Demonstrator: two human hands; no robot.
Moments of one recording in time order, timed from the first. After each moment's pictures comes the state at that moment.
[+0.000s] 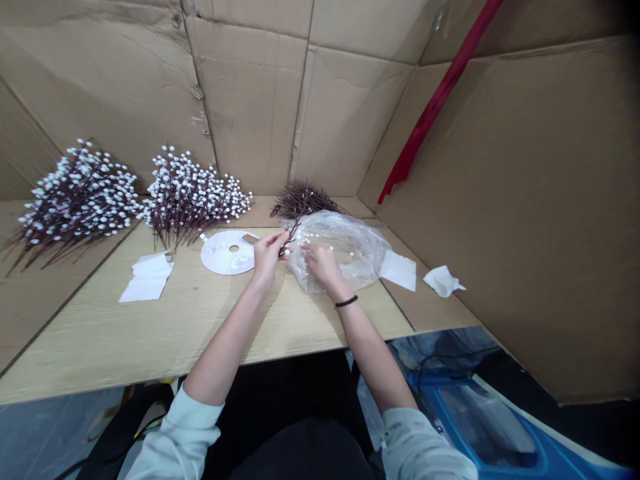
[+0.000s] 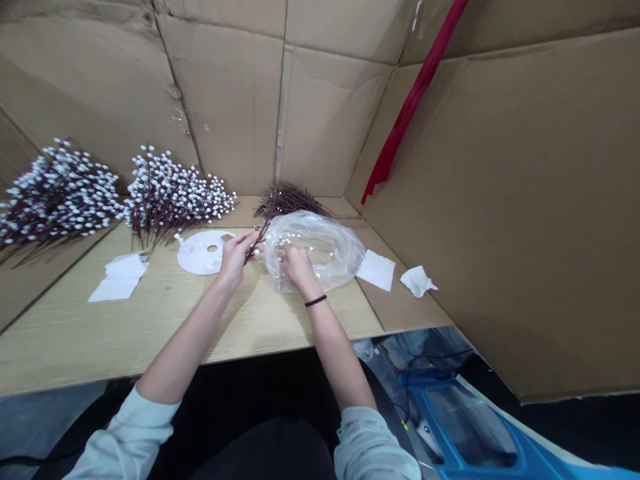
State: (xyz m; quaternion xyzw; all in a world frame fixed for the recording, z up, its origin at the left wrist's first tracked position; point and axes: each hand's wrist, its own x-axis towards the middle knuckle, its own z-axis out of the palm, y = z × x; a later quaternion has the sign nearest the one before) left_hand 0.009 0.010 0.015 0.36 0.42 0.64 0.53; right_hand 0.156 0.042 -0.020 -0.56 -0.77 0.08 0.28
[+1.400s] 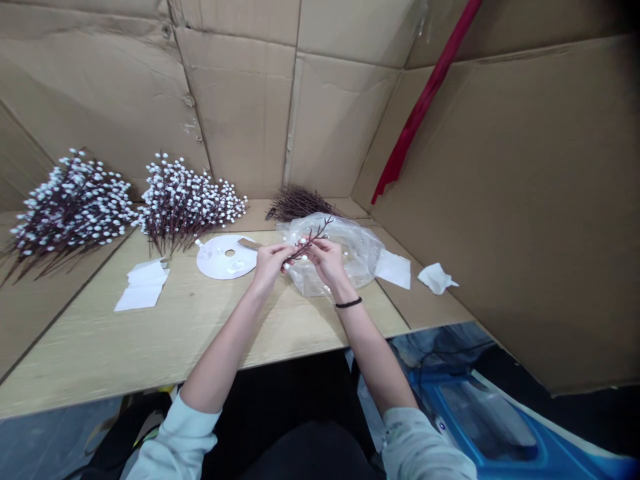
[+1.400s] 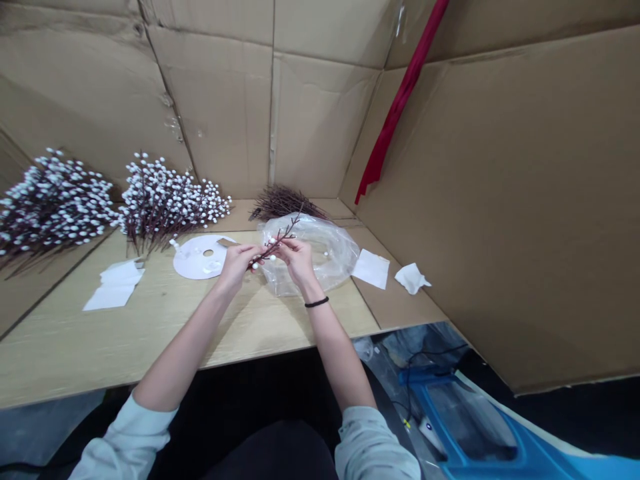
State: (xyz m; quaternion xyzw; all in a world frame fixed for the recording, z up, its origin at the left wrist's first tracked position) left_hand 0.014 -0.006 0.022 0.47 0.45 0.56 0.51; right_hand 0.143 0.021 0.009 -0.31 -0.47 0.54 0.62
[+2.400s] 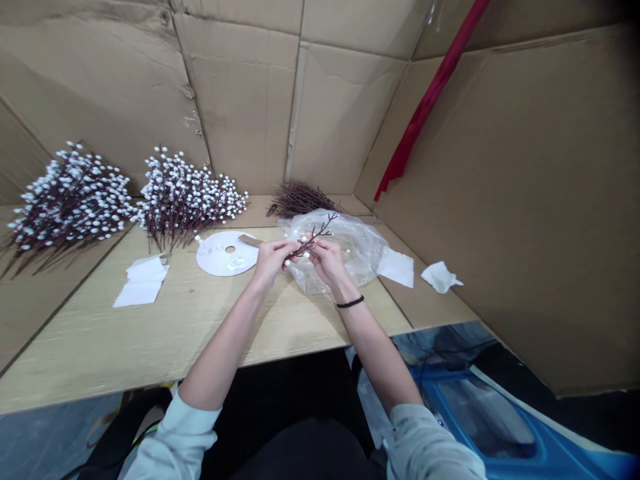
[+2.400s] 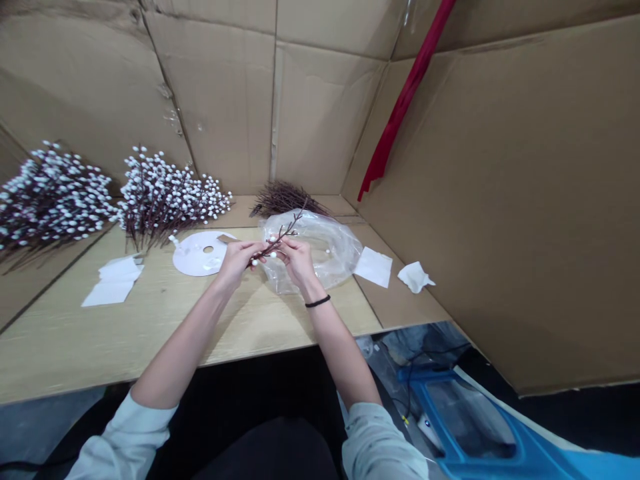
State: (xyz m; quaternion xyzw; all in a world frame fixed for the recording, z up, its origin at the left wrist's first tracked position) left_hand 0.012 -0.005 0.023 0.49 0.44 0.55 0.52; right_hand 0.142 0.020 0.003 -0.31 -0.47 0.57 0.60
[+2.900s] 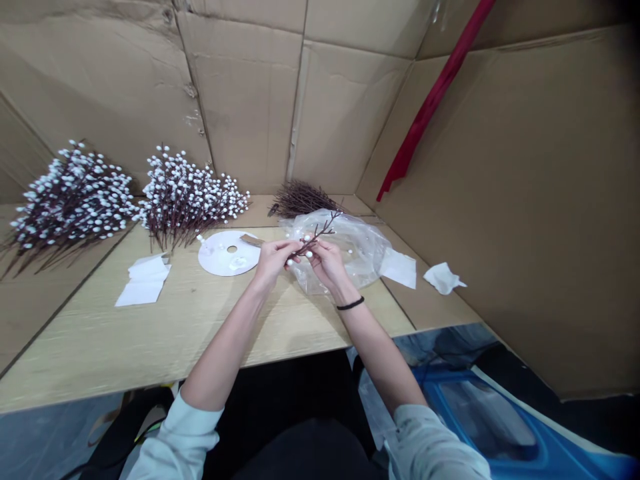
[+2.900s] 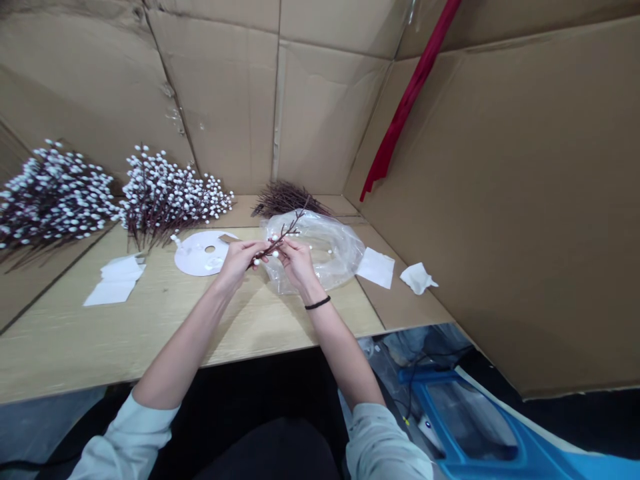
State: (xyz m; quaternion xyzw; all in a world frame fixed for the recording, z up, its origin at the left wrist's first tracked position) left_hand 0.012 -0.005 0.024 0.48 0.44 0.55 0.53; right_hand 0.137 0.018 0.003 -0.30 -0.44 0.59 0.61
